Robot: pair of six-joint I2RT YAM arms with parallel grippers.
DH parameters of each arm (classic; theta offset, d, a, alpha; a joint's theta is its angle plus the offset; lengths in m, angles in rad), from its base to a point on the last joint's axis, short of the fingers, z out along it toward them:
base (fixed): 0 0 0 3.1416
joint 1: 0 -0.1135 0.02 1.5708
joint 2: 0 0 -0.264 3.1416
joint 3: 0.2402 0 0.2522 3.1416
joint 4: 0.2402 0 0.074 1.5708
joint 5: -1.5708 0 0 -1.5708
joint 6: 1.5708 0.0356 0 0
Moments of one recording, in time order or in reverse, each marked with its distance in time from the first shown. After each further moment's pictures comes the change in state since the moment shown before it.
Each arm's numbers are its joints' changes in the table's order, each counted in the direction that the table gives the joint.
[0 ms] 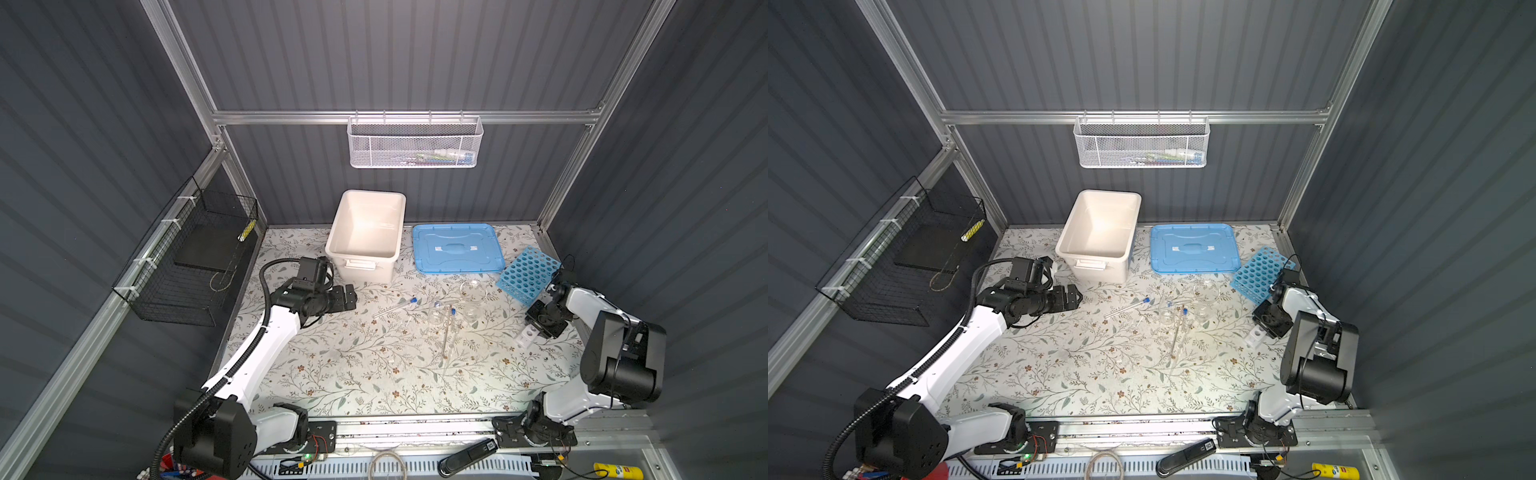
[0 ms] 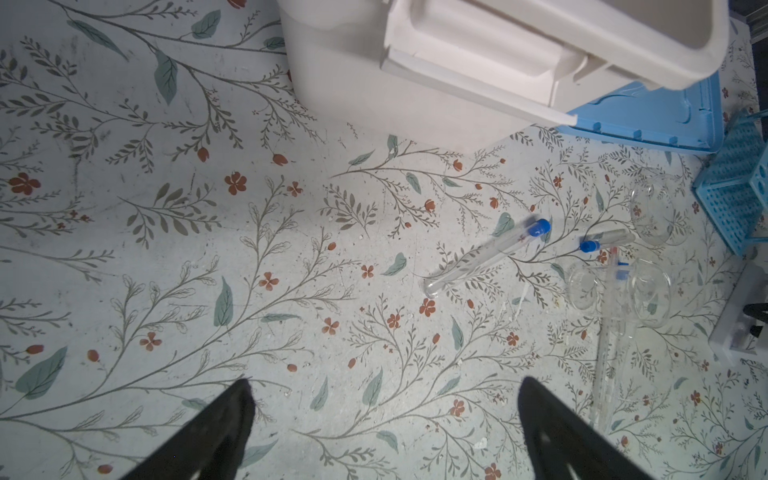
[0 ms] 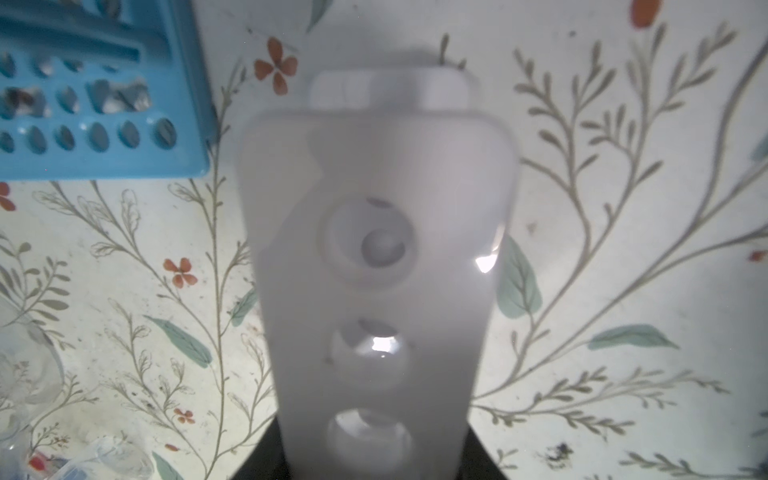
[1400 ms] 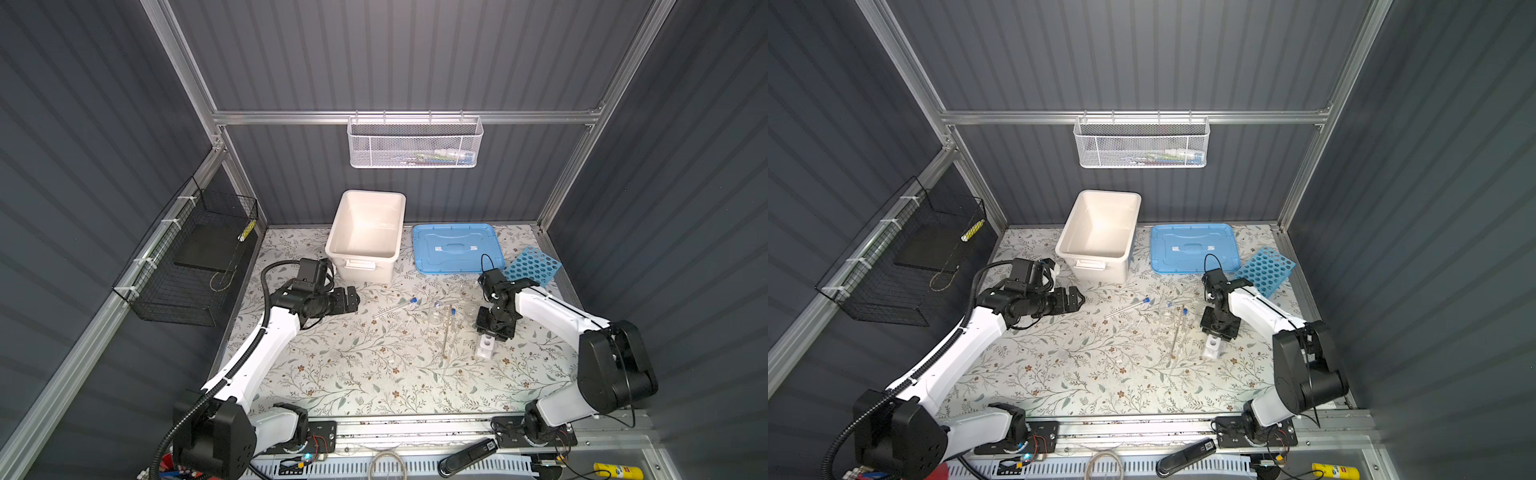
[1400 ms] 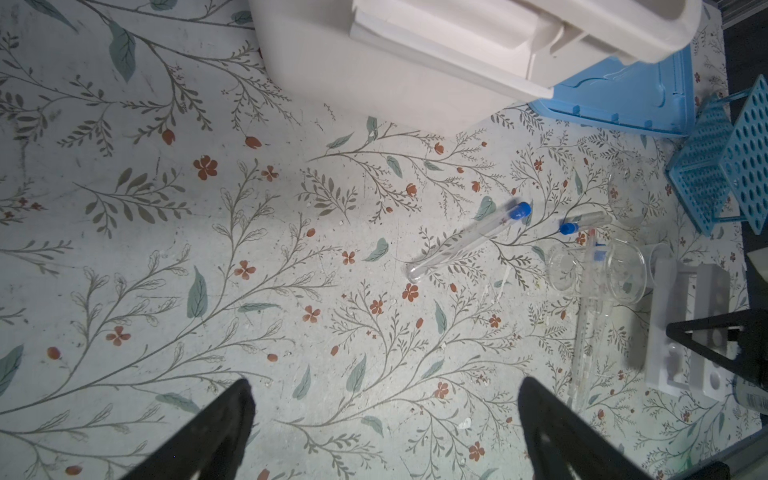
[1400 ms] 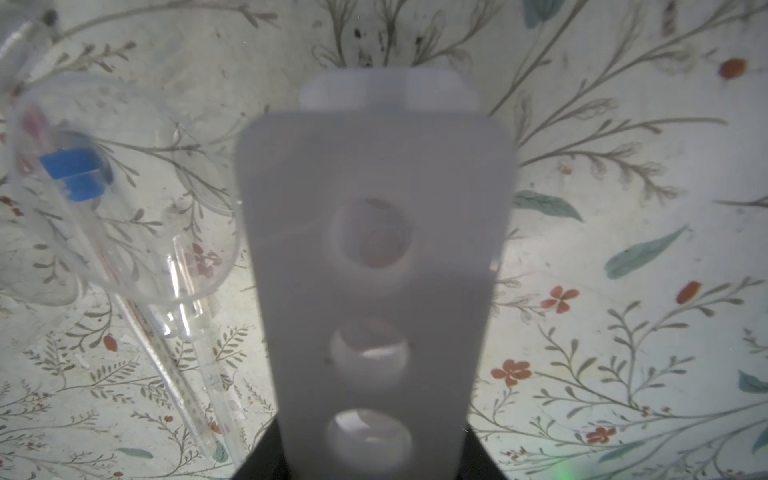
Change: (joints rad) left arm 0.000 -0.001 -0.008 0.013 -0.060 -0.001; right arm -0.628 -0.047 0.045 0.190 -0.074 0.165
